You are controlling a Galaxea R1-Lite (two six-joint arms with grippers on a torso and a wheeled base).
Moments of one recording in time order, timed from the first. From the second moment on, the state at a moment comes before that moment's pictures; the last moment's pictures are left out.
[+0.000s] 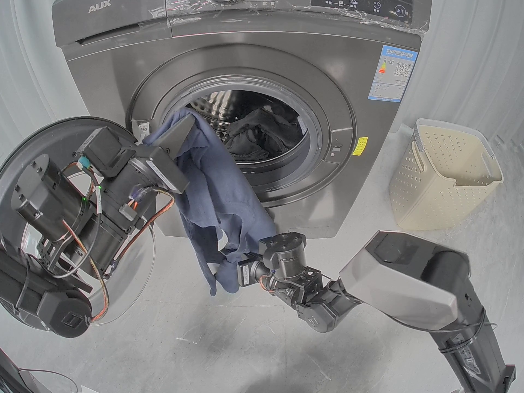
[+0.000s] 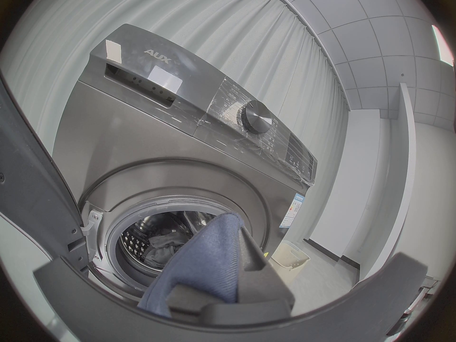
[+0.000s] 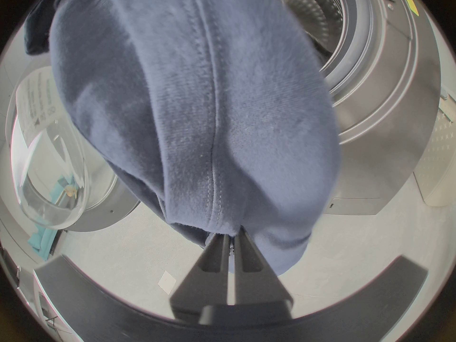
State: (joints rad) left arm -0.55 1.69 -0.60 -1.55 0.01 -0.22; right arm 0.76 2.59 -1.38 -0.95 -0.17 0.21
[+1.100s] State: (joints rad) left arm -0.51 1.68 -0.59 -1.55 0.01 -0.22; right arm 0.56 2.23 -0.89 -1.24 -0.05 0.09
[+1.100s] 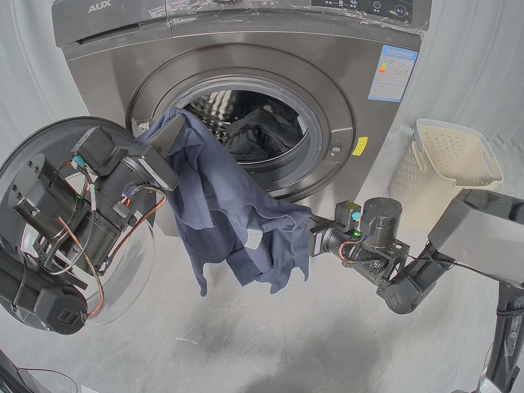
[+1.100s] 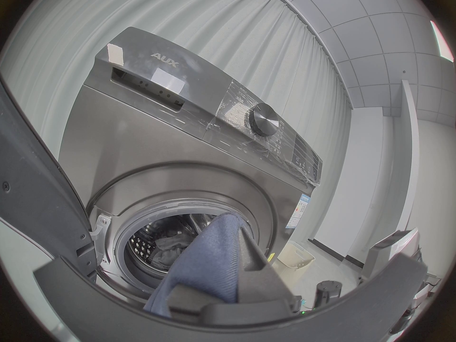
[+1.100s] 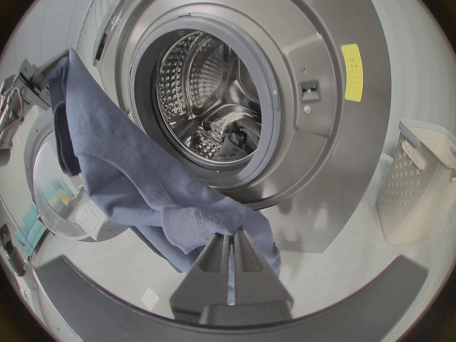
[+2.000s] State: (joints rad) left arm -0.52 1.68 -0.61 -1.55 0.02 -0.22; right arm 0.61 2.48 -0.98 -1.32 0.01 -0.01
